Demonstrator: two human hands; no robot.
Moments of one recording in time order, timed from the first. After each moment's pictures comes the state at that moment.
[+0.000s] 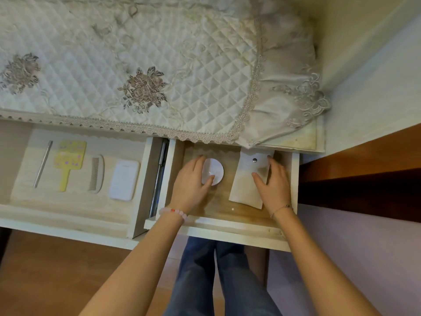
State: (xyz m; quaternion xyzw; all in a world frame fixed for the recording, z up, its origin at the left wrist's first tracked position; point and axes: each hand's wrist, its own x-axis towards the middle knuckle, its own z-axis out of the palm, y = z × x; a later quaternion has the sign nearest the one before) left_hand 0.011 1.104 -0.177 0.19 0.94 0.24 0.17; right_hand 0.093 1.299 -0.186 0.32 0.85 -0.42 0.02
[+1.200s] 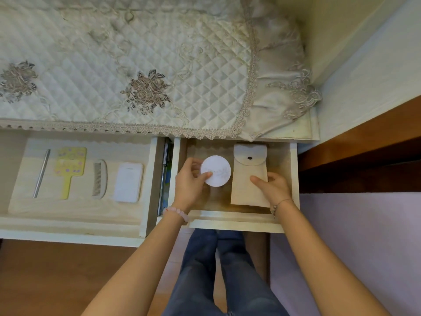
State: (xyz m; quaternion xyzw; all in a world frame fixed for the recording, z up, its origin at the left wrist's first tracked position) left_hand 0.017 1.086 -0.155 -0.05 0.82 0.52 0.25; right_hand 0.107 1.272 -0.171 0.52 0.58 -0.62 0.07
